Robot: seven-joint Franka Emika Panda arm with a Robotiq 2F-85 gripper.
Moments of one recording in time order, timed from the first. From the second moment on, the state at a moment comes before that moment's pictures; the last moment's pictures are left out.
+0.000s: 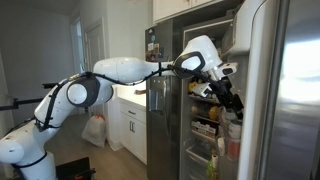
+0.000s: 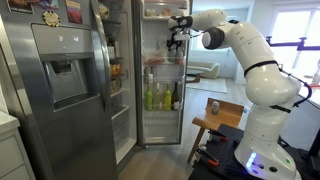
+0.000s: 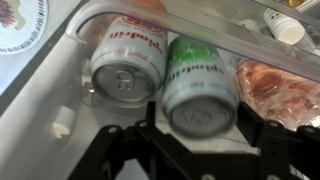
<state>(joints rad) -0.41 0.70 -0.26 -0.81 0.09 2.03 -0.07</state>
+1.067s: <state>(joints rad) -0.42 0.69 -0.25 -0.73 0.11 1.99 -0.07</state>
